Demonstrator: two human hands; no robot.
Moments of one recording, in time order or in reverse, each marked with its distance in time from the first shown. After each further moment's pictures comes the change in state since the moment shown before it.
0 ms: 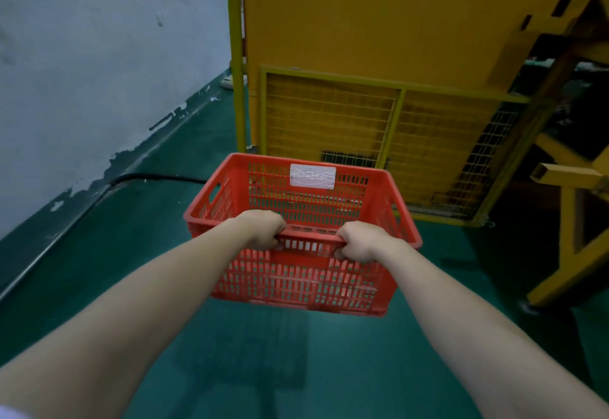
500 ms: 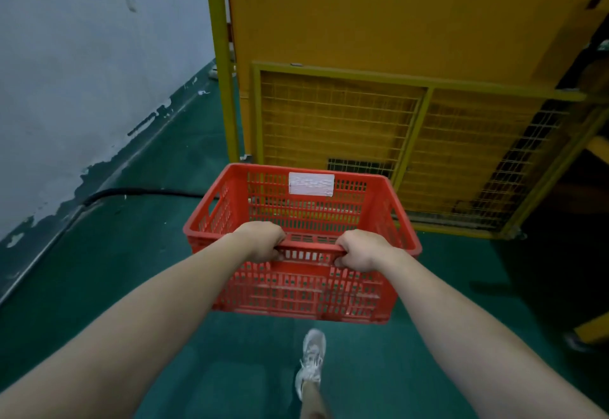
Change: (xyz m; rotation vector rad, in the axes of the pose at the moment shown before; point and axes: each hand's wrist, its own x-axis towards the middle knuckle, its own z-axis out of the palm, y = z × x) left_hand 0.244 -0.170 -0.034 -0.039 -0.053 0.043; right_hand 0.286 0.052 -0.065 0.020 -0.062 0.016
